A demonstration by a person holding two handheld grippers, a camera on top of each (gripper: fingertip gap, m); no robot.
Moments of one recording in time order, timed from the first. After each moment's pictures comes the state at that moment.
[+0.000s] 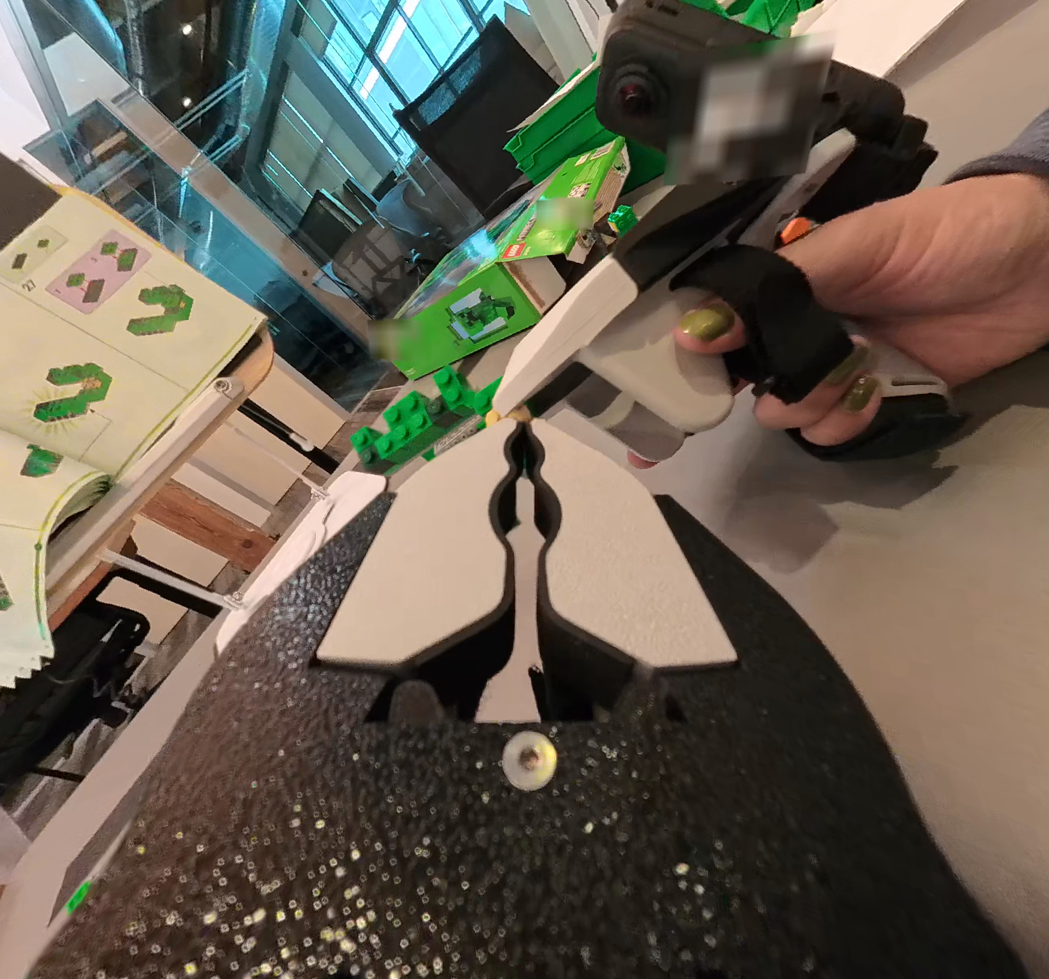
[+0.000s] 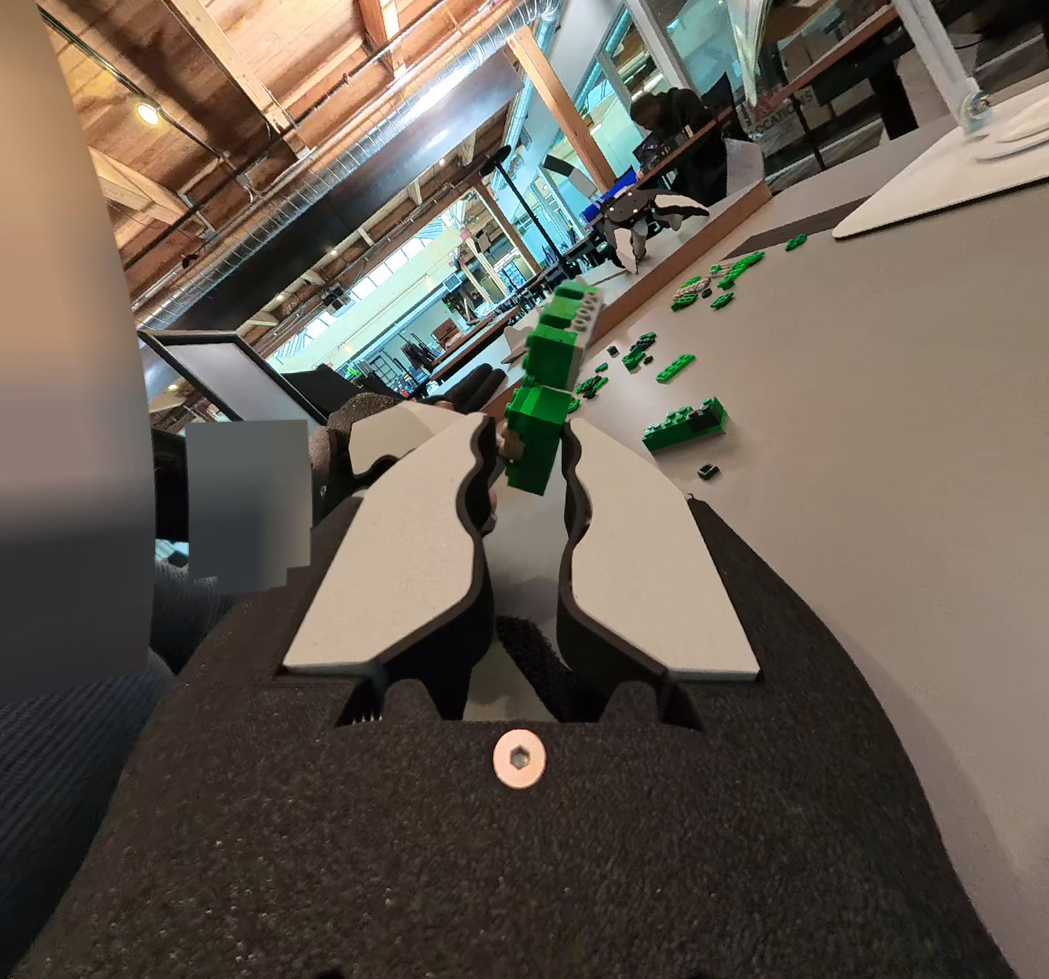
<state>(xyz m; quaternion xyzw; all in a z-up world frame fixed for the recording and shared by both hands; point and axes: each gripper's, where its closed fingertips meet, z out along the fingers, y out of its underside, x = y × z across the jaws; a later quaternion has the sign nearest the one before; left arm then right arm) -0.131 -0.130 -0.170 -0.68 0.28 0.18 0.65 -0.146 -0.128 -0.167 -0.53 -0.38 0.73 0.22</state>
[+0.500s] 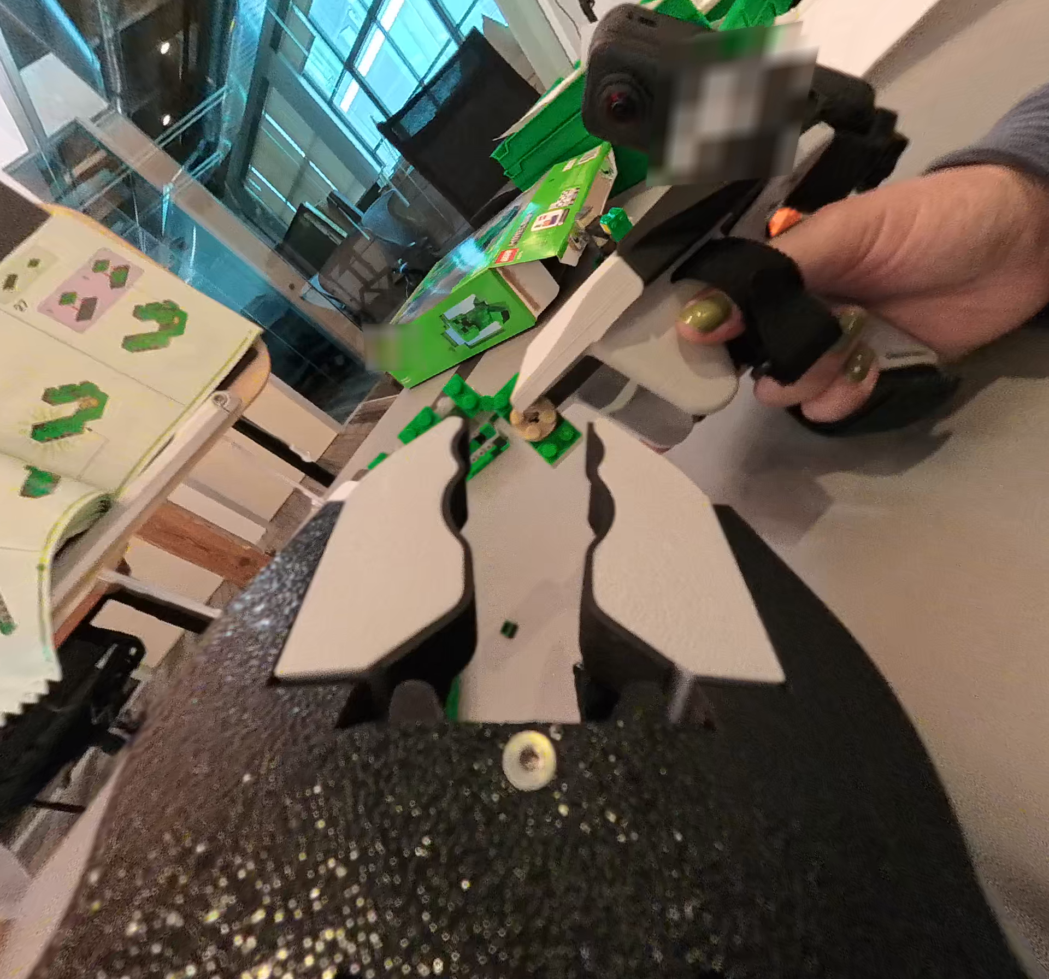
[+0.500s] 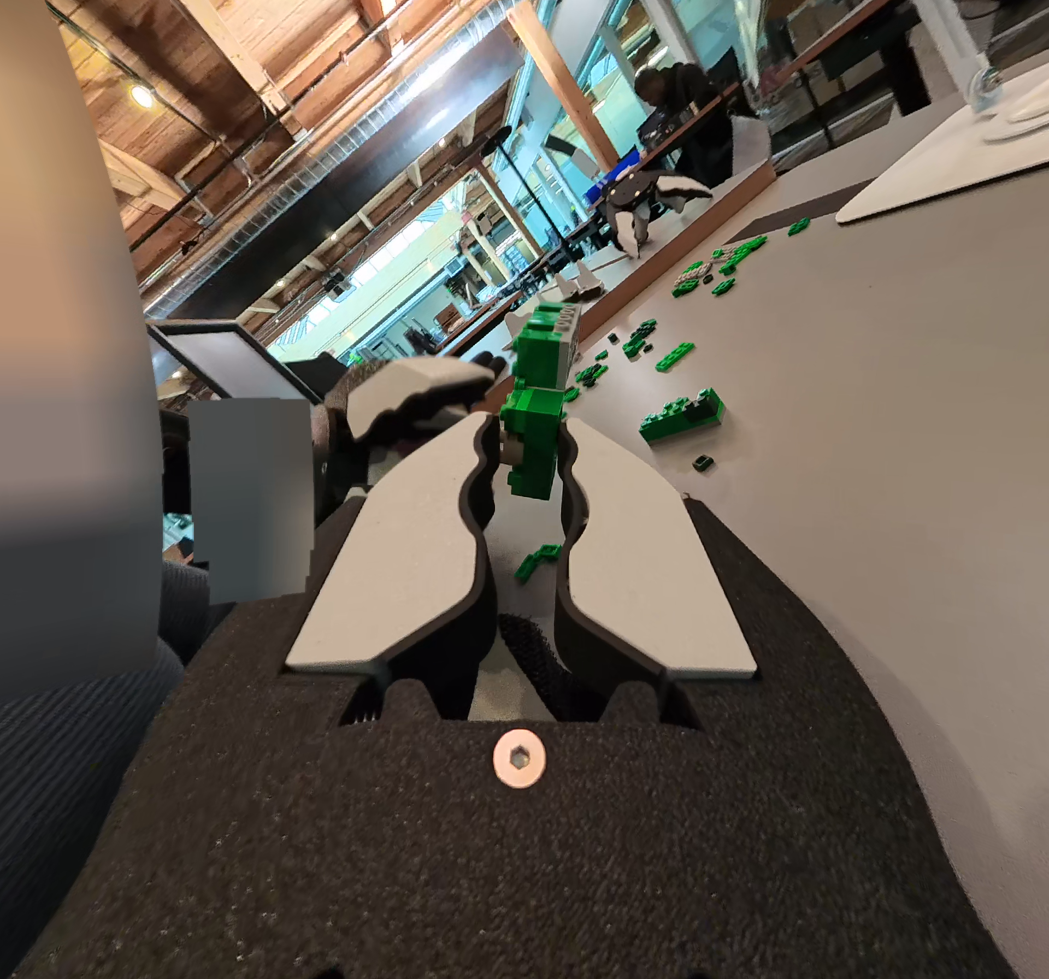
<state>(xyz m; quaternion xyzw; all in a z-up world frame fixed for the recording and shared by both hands) -0.136 -0.132 -0.166 -0.68 0.30 0.18 0.65 -0.146 -0.126 -0.170 -0.53 -0.39 0.73 0.20</state>
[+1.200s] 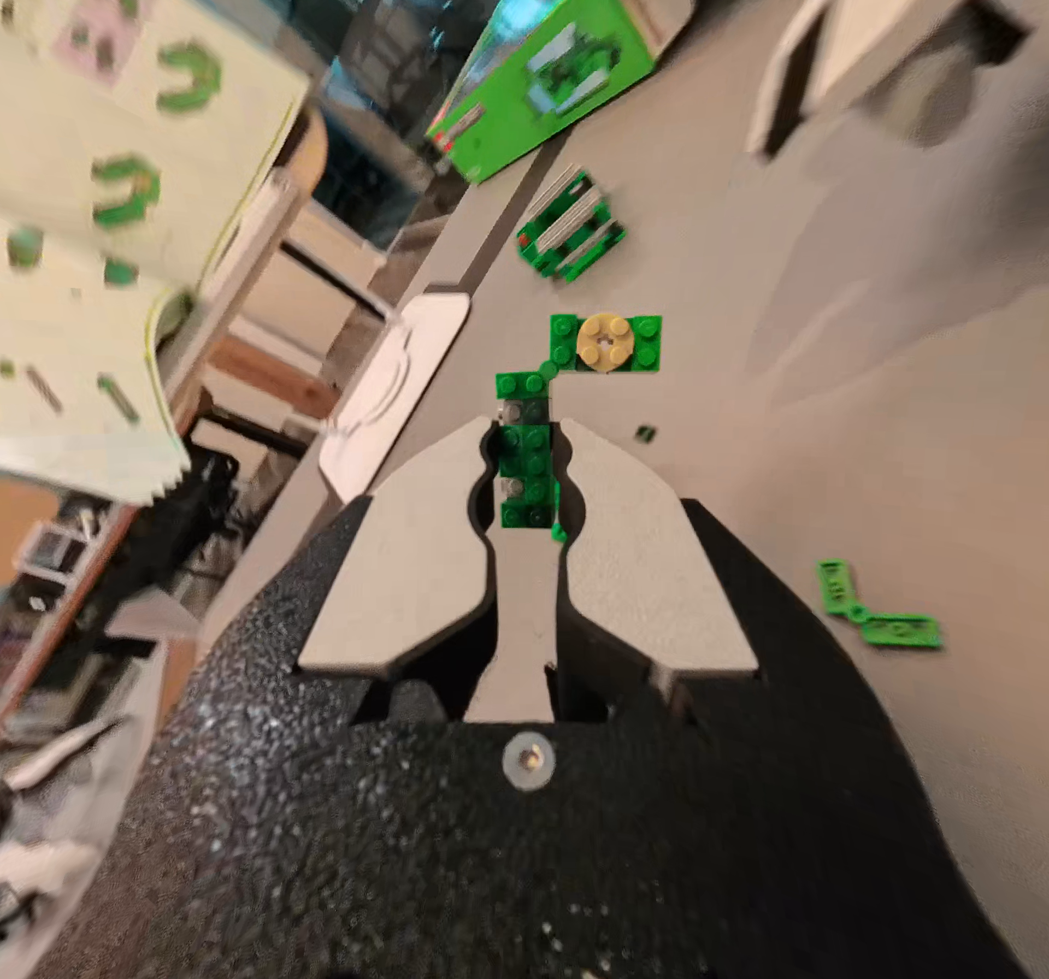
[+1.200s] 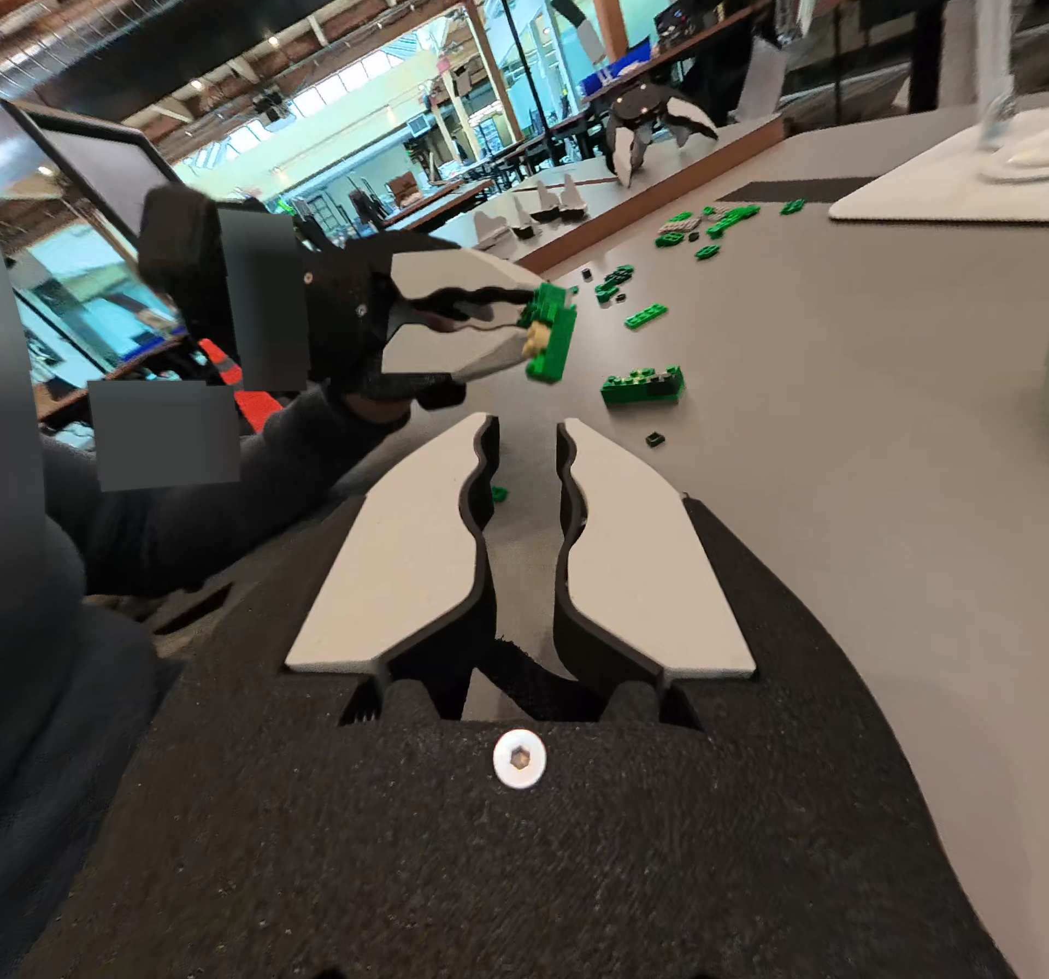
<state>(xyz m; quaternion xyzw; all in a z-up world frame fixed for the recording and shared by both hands) -0.239 -0.147 -0.188 -0.77 0.24 0.27 0.53 -0.142 -0.126 -0.182 -0.51 -0.51 0.65 0.24</state>
